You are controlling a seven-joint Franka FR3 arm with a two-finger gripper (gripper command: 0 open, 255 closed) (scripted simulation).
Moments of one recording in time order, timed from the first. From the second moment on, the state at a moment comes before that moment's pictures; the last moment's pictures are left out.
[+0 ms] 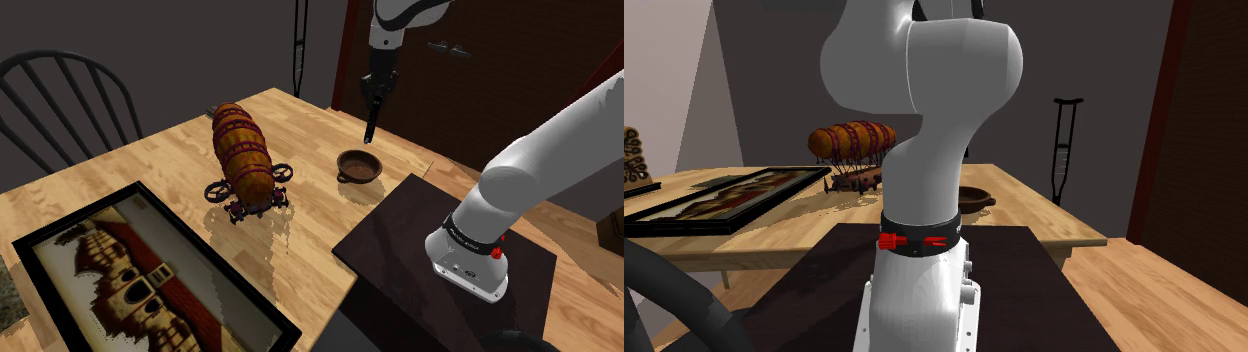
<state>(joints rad) -0.14 -0.30 -0.05 -2.34 -0.03 1.90 0.07</state>
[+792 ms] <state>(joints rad) -0.15 -0.23 -0.07 -2.42 -0.05 2.04 0.05</state>
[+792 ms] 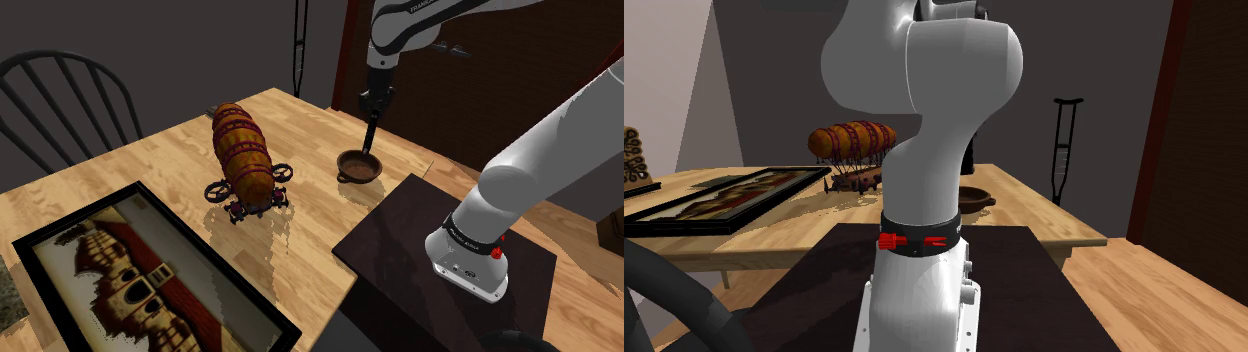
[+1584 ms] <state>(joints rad) -0.15 -0.13 -0.07 -2.49 -0.04 2.21 0.05</state>
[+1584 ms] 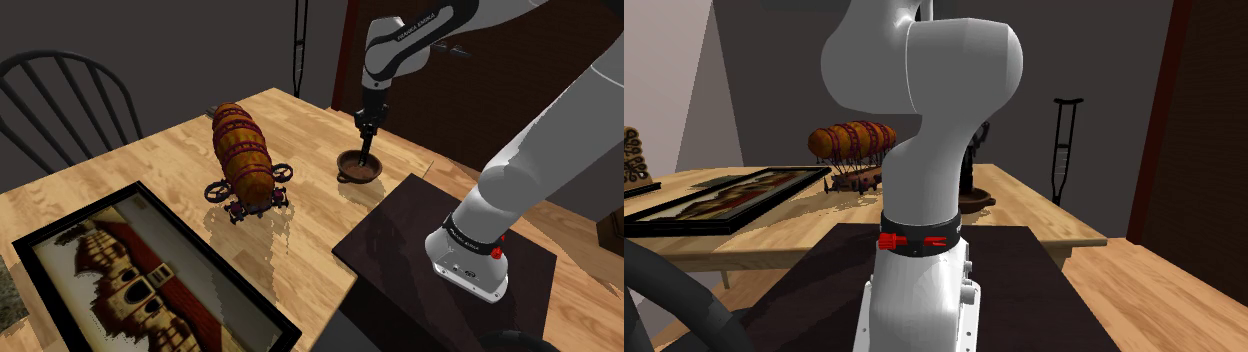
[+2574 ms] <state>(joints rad) -0.15 -0.15 -0.07 -2.47 -0.04 2.18 0.05</state>
